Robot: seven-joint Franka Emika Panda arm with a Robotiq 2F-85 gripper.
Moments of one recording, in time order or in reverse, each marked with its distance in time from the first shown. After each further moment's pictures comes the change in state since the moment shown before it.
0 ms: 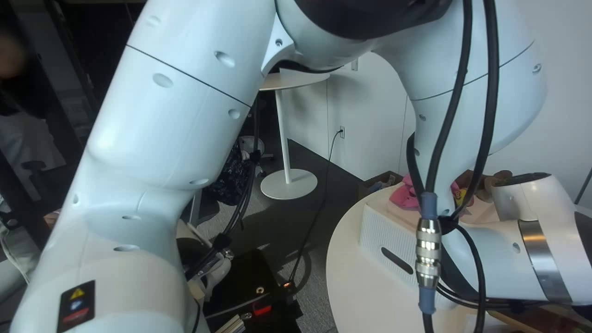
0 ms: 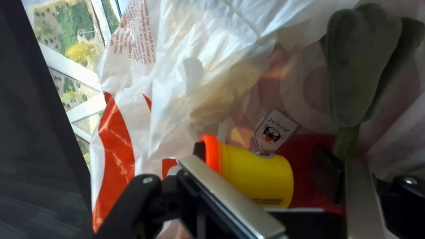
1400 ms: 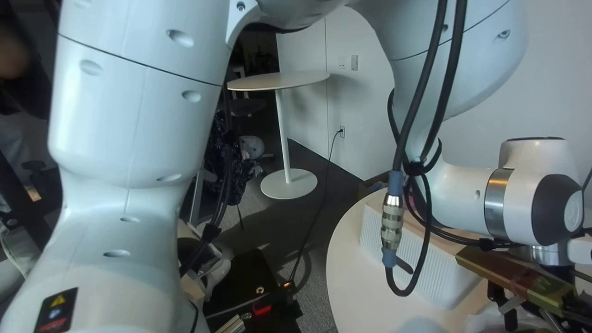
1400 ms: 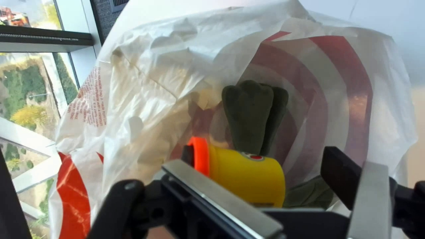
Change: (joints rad) arm -0.108 -0.181 0.232 -0.069 0.371 -0.308 -0.298
